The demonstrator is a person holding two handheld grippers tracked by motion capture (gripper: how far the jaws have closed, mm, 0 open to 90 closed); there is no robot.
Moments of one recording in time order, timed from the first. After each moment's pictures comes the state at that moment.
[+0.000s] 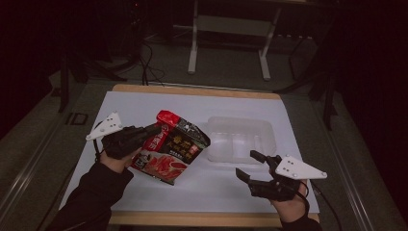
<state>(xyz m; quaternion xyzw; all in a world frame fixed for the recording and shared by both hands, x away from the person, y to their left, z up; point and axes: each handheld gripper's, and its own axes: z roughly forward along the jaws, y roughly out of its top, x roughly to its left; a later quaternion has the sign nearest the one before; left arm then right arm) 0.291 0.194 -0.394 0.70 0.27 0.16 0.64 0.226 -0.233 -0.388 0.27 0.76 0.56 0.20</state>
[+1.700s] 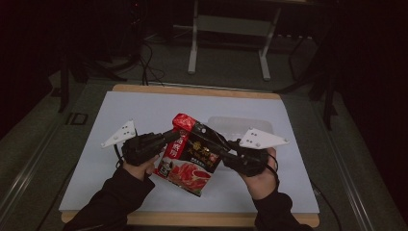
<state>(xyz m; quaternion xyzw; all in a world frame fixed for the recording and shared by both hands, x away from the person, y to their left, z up) 0.290 0.156 -0.416 0.63 0.25 0.09 0.73 0.264 -0.158 -0.355 0.24 0.78 0.56 0.15</state>
